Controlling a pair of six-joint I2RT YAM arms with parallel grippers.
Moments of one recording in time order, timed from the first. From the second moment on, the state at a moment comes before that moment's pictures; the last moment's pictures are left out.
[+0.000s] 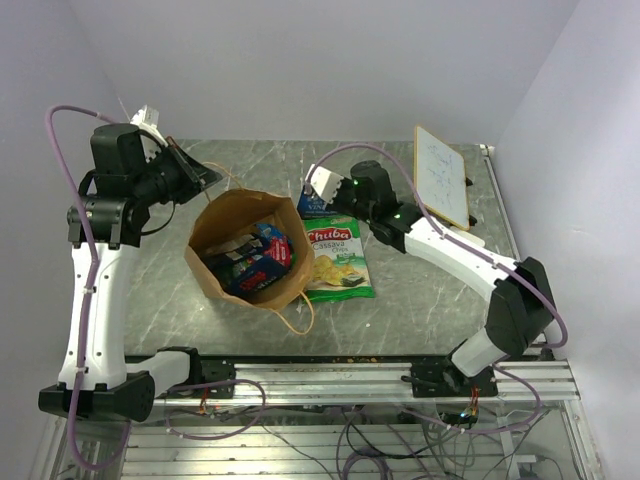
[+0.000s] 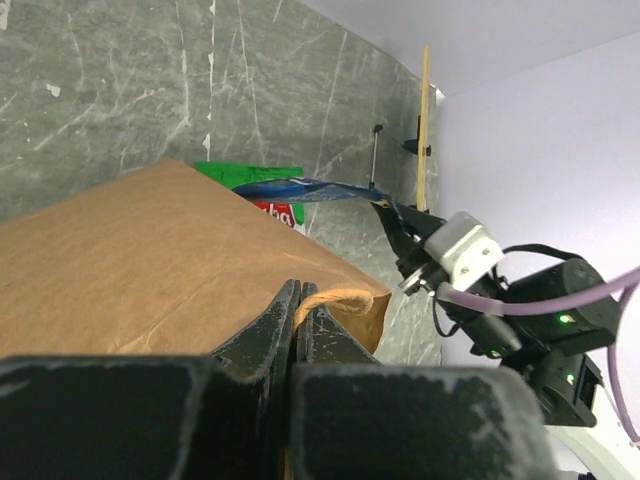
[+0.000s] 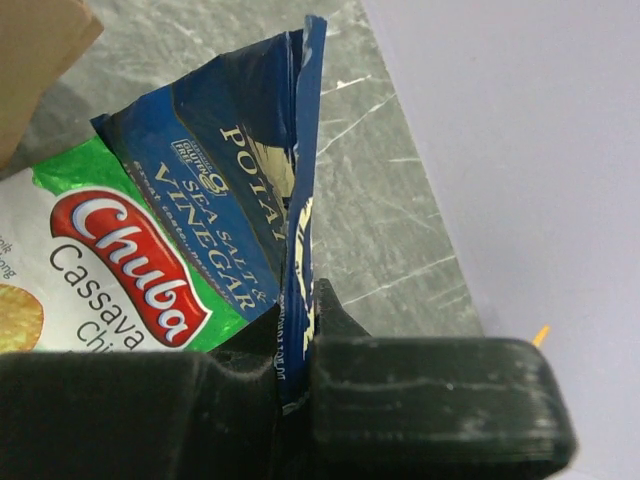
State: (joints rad) left arm -0.04 1.15 1.57 -0.87 0.37 -0.68; right arm 0.69 1.55 1.24 -0.10 0.06 -0.75
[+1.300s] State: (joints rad) left arm -0.04 1.15 1.57 -0.93 0.35 -0.68; right arm 0.75 1.53 0.82 -0.05 -0.15 -0.65
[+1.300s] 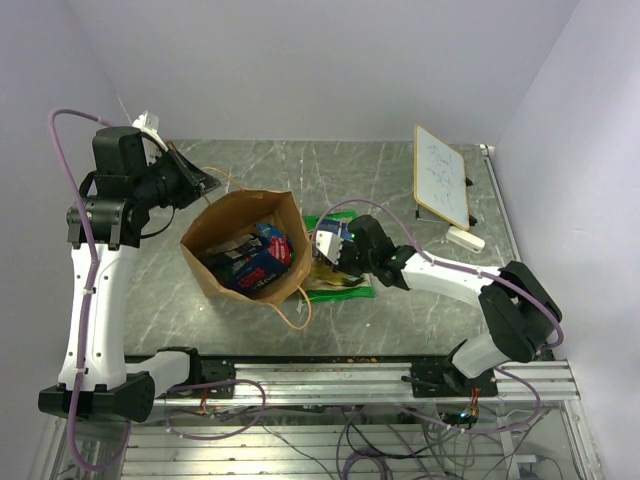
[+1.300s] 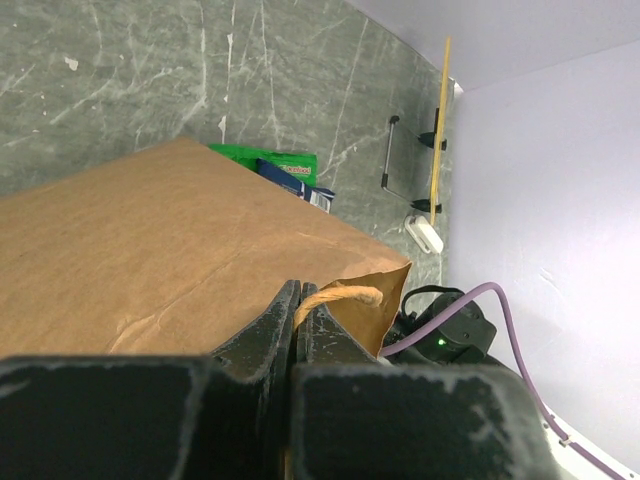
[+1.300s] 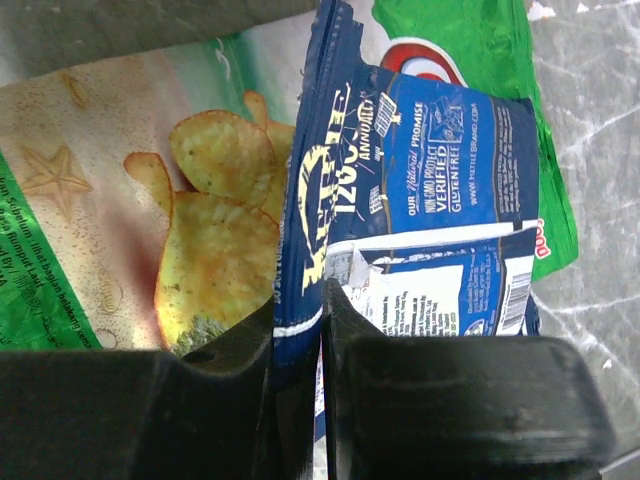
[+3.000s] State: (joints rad) left arm -0.04 1.05 1.47 -0.95 0.44 -0.70; right arm 0.81 1.27 0.69 0.01 -0.25 -0.35
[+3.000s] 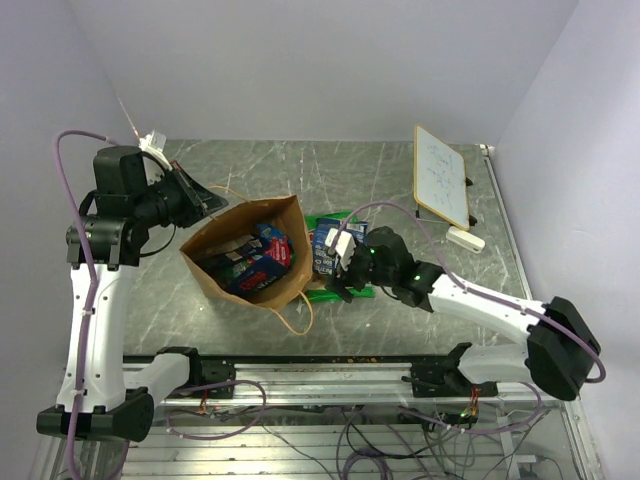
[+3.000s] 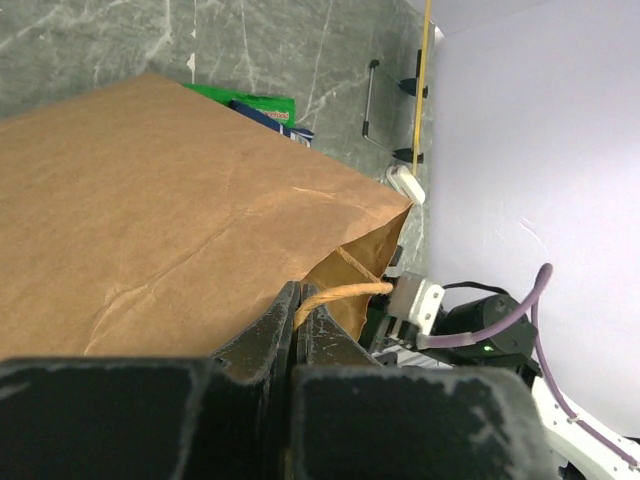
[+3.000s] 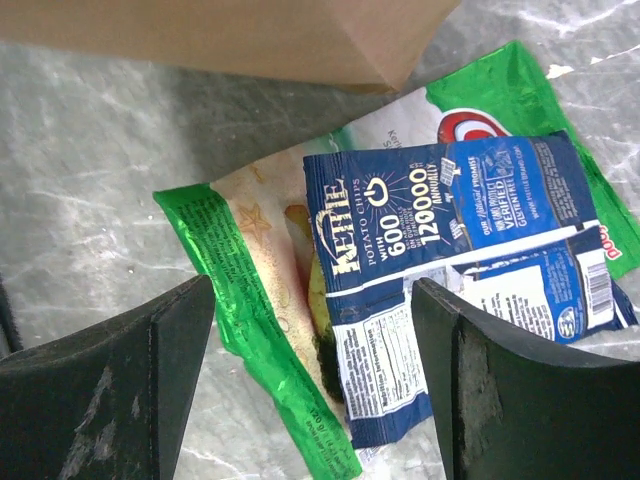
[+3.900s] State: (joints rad) left arm -0.04 0.98 1.35 -0.82 0.61 -0.73; right arm 0.84 1.07 1.16 -0.29 -0.30 -0.51
